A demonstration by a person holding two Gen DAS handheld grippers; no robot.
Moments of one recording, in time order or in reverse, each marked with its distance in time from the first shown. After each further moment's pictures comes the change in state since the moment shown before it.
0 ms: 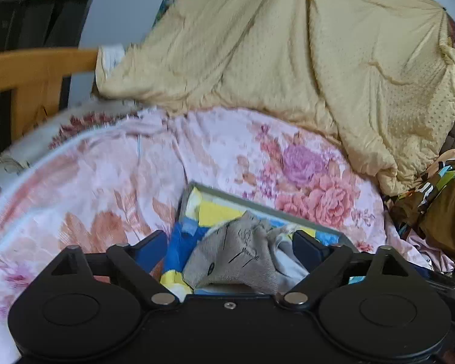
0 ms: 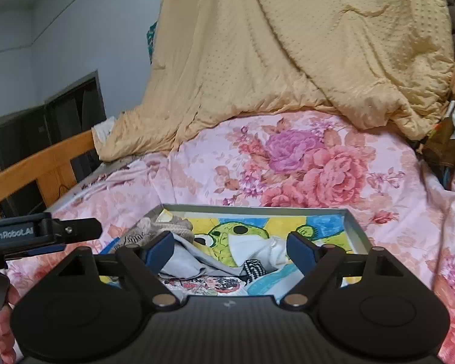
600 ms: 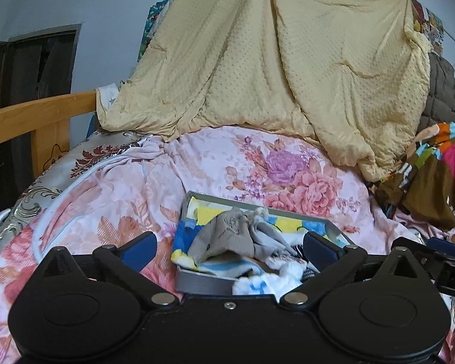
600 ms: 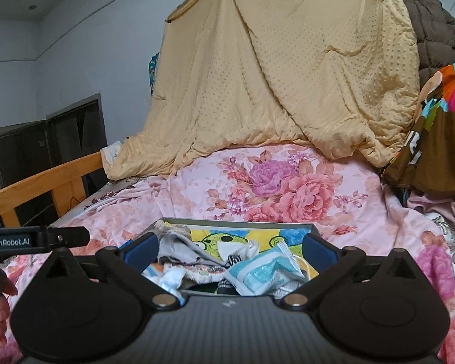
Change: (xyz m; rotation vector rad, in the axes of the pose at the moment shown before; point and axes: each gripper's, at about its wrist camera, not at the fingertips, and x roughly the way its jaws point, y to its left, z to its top) left arm -0.089 -0.025 -0.021 0.136 -0.049 0.006; right arm -0.109 0.001 -0.019 -0.046 -0.109 -0.047
